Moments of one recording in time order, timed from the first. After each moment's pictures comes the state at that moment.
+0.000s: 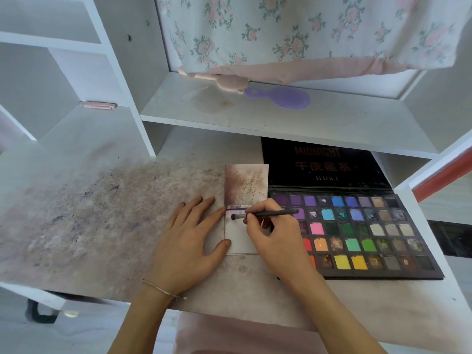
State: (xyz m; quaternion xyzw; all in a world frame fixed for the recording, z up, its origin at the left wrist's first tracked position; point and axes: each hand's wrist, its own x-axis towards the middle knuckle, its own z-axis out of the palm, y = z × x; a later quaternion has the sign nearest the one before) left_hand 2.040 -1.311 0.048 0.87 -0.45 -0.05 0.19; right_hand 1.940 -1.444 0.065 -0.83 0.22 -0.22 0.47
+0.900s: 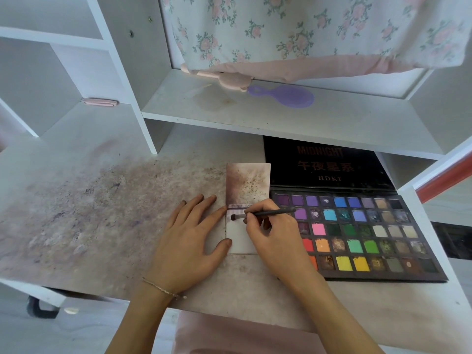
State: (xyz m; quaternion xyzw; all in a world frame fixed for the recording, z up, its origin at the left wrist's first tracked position) left_hand 2.040 -1.311 0.049 0.88 -0.45 -0.05 0.18; right_hand 1.942 -1.445 0.061 -0.83 0.20 -0.20 0.47
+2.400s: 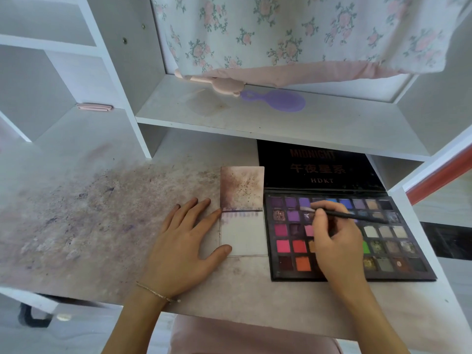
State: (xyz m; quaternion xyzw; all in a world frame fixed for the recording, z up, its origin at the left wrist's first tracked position) left_hand 2.039 -1.309 0.049 0.87 -0.46 -0.05 0.18; right_hand 1.891 -1.489 0.065 -0.77 0.32 -0.36 0.41
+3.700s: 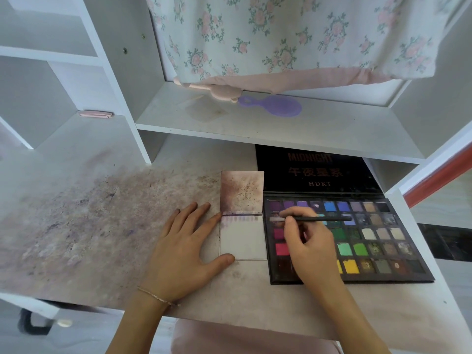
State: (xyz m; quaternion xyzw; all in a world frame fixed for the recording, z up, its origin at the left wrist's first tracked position) left_hand 2.038 -1.310 0.047 0.87 -0.45 -0.05 0.18; right_hand 1.903 -1.468 0.067 -0.79 0.27 -0.30 0.46
